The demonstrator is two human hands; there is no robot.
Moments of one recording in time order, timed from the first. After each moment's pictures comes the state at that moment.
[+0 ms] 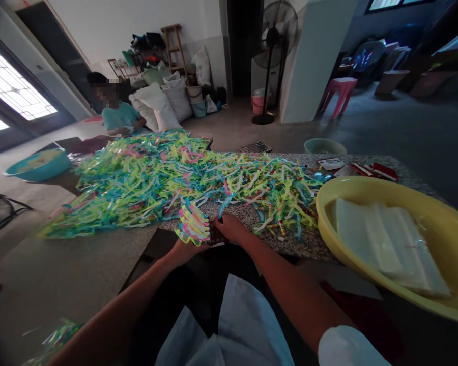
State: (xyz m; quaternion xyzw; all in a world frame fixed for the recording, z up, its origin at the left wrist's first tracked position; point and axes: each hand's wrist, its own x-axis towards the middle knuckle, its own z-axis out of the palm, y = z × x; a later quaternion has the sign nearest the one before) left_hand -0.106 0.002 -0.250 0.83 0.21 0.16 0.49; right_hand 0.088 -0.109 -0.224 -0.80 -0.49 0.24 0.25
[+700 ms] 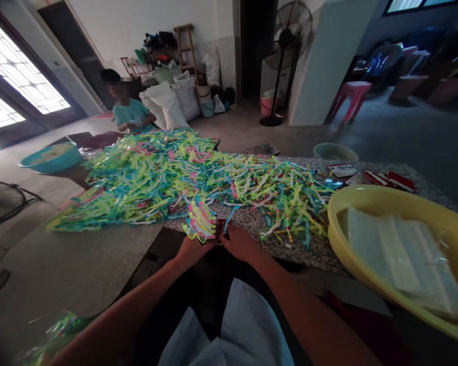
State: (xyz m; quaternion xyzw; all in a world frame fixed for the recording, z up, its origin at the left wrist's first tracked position) left_hand -0.100 -0.009 -0.250 0.89 0.29 0.16 0.32; right_hand 0.065 -0.143 -0.223 -0.79 -0.54 0.20 0.22
